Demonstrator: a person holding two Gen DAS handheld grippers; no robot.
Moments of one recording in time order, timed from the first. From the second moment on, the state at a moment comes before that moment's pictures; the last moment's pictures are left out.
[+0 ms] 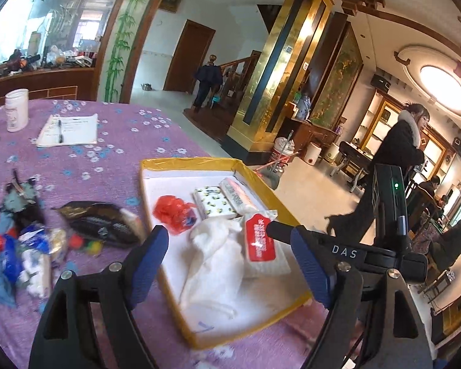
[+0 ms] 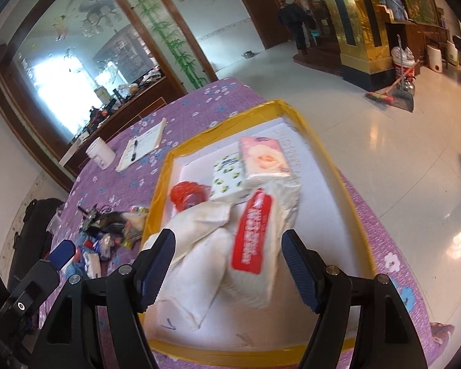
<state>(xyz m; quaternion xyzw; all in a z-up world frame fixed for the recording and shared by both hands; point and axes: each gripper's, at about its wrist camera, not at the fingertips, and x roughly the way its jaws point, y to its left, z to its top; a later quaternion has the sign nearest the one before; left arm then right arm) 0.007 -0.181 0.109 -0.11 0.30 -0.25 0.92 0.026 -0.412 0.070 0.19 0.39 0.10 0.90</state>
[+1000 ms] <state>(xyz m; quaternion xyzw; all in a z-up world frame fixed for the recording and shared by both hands) -0.050 0.001 0.090 -0.21 0.27 -0.09 0.94 -0.032 -0.210 0.068 0.00 0.36 0.30 0.88</state>
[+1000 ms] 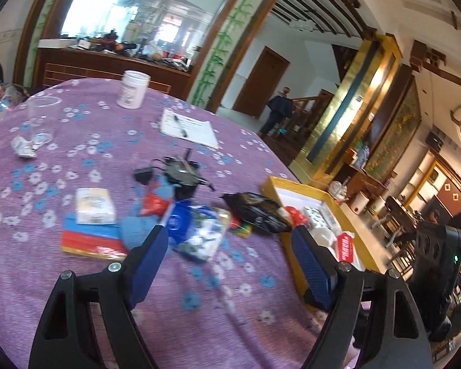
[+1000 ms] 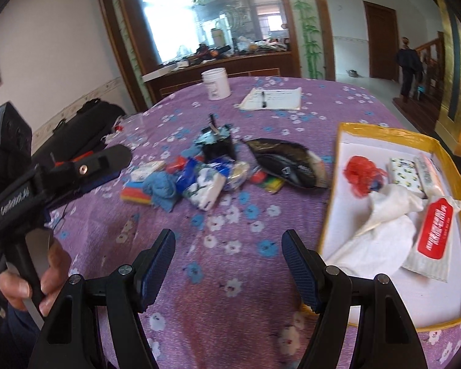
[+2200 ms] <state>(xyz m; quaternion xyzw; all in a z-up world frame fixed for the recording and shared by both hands) 0.061 0.096 0.030 -0.18 0.44 0.11 0.87 -0.034 -0.198 0.043 -0.01 0.38 0.35 0.86</state>
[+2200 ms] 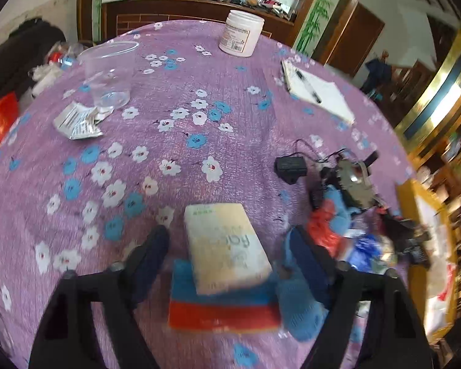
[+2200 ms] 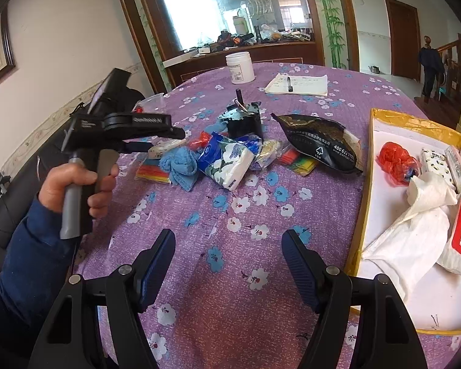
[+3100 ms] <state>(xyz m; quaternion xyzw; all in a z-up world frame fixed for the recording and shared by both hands) 0.011 0.112 0.045 -0.23 0.33 0.06 0.91 0.092 -0.090 0.030 -0.06 0.43 0.36 0.83</state>
